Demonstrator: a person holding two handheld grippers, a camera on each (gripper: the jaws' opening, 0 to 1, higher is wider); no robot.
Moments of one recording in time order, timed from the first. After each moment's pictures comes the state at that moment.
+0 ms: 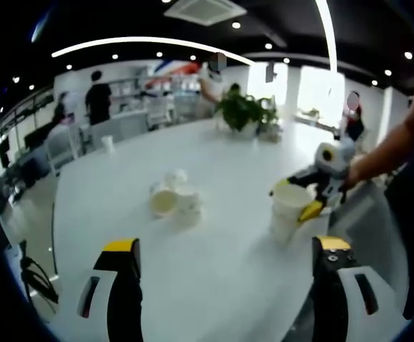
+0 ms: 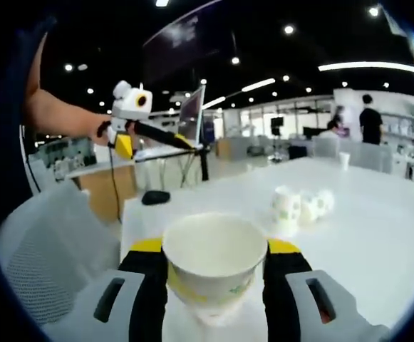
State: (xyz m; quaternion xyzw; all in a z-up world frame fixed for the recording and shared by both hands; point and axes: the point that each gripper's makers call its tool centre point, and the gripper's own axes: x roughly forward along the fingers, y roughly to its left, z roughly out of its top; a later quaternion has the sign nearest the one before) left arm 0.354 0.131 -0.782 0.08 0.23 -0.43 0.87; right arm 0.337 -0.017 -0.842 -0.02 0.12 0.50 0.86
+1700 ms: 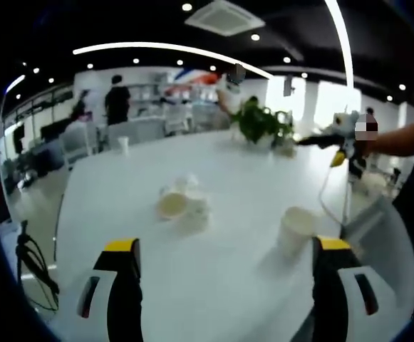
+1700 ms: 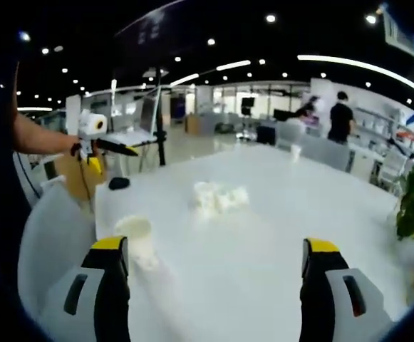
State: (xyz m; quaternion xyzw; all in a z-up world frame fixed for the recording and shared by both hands) left arm 0.355 0.134 -0.785 0.04 0.20 -0.37 0.90; right arm 0.373 -0.180 -0.778 -0.10 0.18 0.41 0.89
